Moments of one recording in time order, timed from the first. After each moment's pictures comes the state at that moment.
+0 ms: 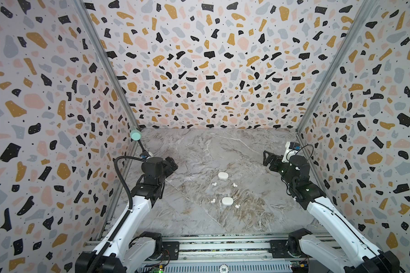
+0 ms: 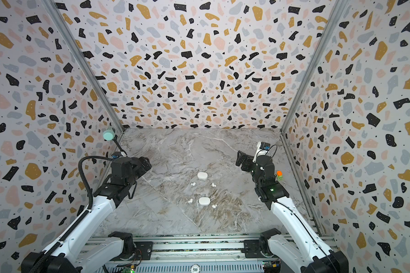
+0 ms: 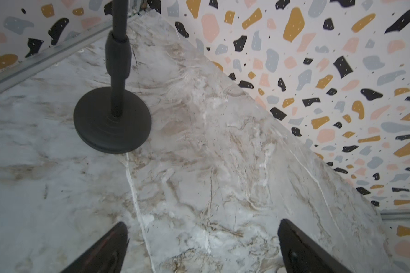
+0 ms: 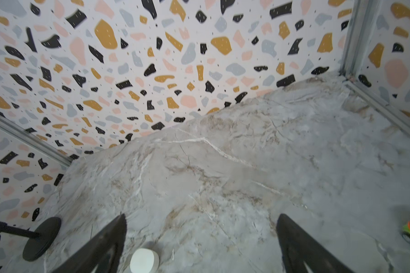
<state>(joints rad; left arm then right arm) -0.16 0.99 0.68 -0.28 -0.16 -0.70 0.34 0.95 0.73 -0.12 0.12 0.46</state>
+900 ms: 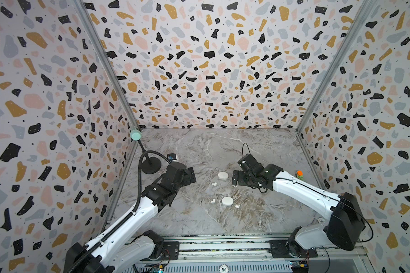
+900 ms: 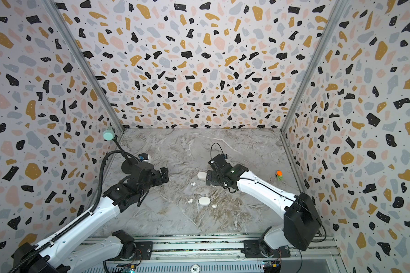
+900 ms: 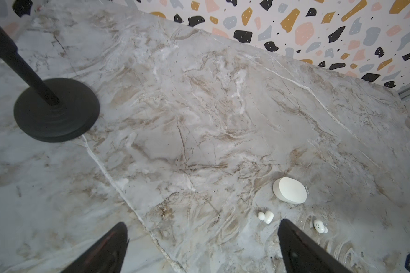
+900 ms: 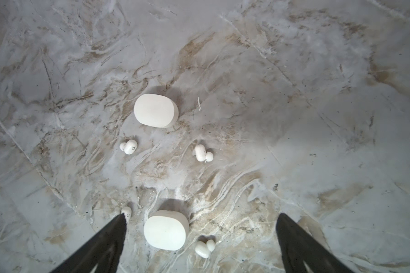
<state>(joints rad) -0.54 0.99 0.77 -0.47 -0.33 -0.55 0.76 1.46 1.14 -0.74 0.16 0.75</state>
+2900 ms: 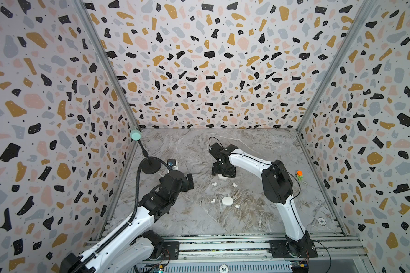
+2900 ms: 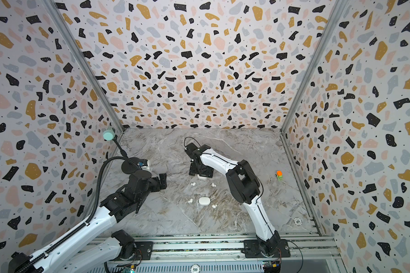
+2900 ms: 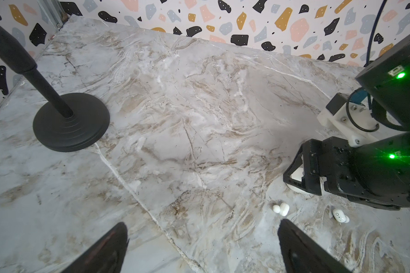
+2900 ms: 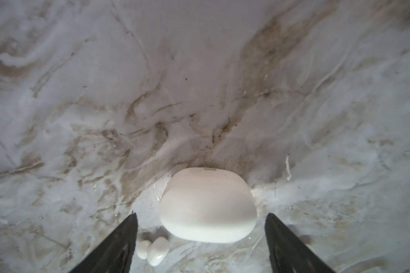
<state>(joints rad) -0.57 0.88 0.63 -0.40 -0.38 -0.48 0.75 2.24 1.88 -1.04 0.05 0.84</state>
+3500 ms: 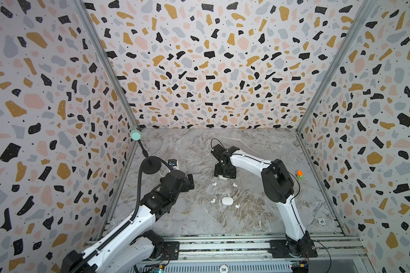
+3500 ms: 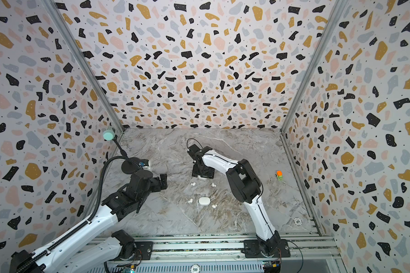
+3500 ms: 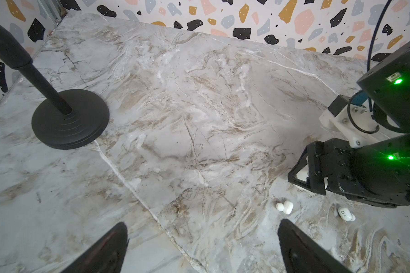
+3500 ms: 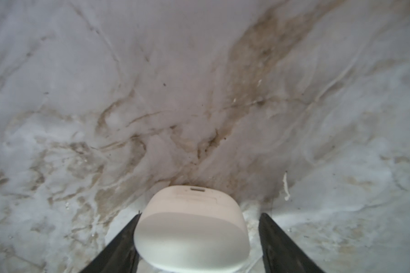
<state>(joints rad) -0.57 0.90 0.63 -0.40 -0.38 -0.47 0.74 2.24 1.81 -0.98 0.04 0.82</state>
